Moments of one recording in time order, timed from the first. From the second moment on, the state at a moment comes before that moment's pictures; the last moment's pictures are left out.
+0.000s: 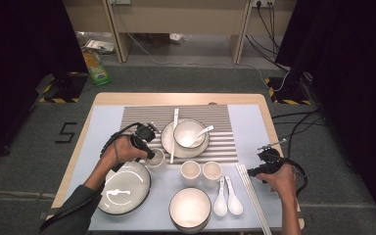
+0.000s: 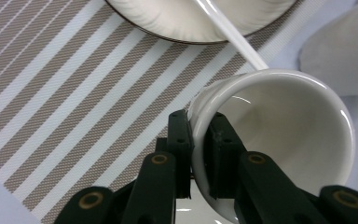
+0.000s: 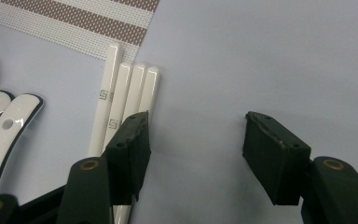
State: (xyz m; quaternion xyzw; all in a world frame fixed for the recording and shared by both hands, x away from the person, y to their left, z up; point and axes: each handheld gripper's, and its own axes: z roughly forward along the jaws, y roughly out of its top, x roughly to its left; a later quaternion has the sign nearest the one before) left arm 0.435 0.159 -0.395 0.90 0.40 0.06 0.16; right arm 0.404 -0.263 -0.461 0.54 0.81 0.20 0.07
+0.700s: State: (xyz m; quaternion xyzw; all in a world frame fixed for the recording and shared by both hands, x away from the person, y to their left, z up) left arm 0.467 0.164 -0.413 0.88 0.45 0.06 0.13; right arm 0.404 -0.264 -0.461 0.54 0.81 0.20 0.07
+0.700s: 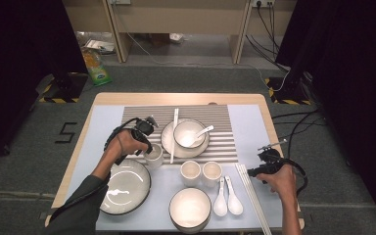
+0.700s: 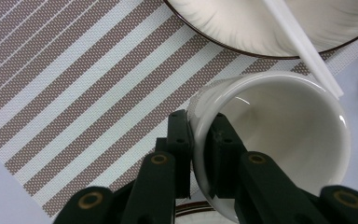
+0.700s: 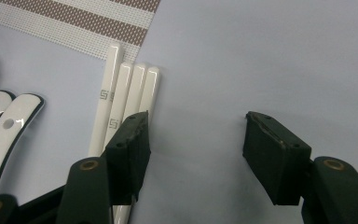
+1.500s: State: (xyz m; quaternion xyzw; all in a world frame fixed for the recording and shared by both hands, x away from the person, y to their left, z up) left arm 0.478 0.167 -0.419 0.87 0.47 0.06 0.13; right arm 0.403 -0.263 -0.461 0.54 0.81 0.20 0.08
